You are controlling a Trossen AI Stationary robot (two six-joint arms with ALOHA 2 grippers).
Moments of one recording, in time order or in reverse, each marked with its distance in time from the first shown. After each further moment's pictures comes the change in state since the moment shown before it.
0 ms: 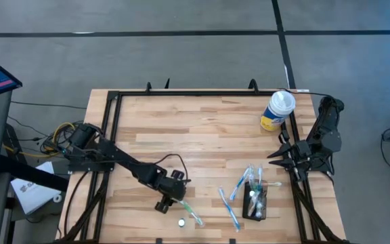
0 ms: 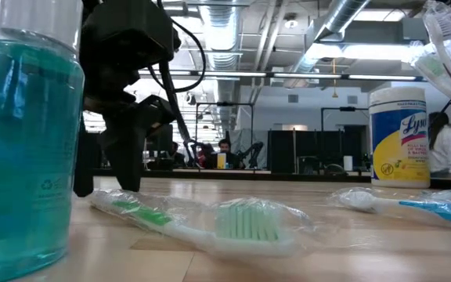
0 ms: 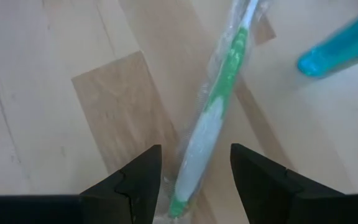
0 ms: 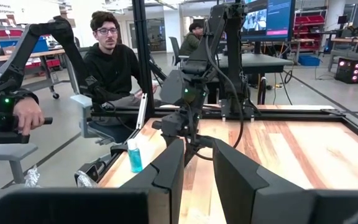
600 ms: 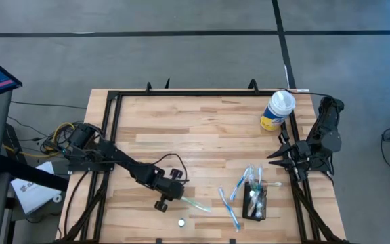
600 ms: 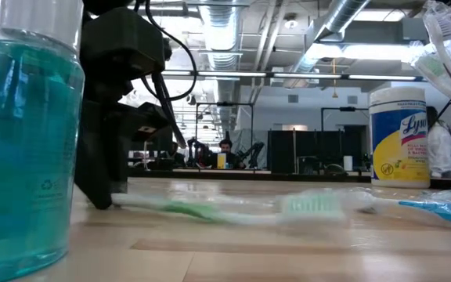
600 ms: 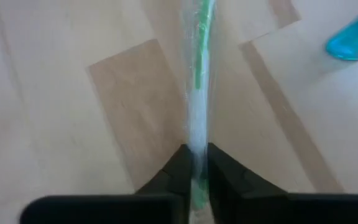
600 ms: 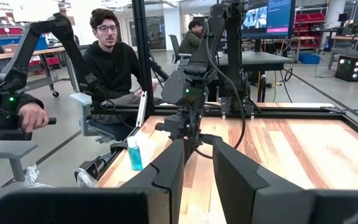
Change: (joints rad) left arm -0.005 -0.003 -0.065 0.074 -0.079 0.019; right arm 0.000 0.000 0.000 -0.013 0.000 0.010
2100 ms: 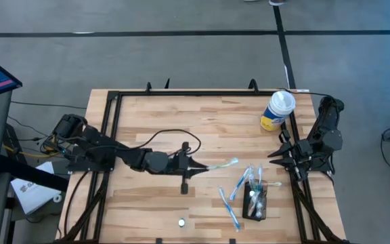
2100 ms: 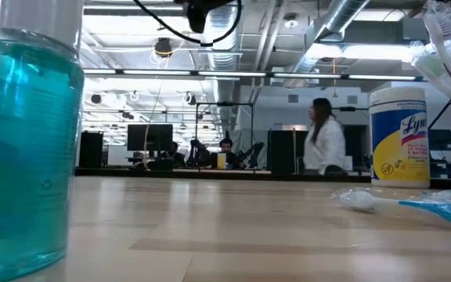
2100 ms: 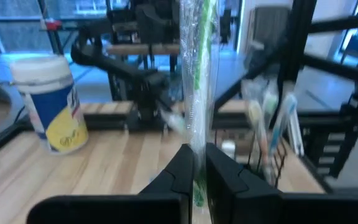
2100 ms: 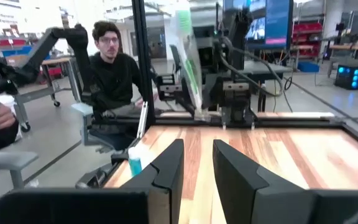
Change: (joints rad) left arm 0.110 -0.216 -0.002 0.713 -0.290 -0.029; right arm 0.000 0.000 0.000 0.064 0.000 -0.043
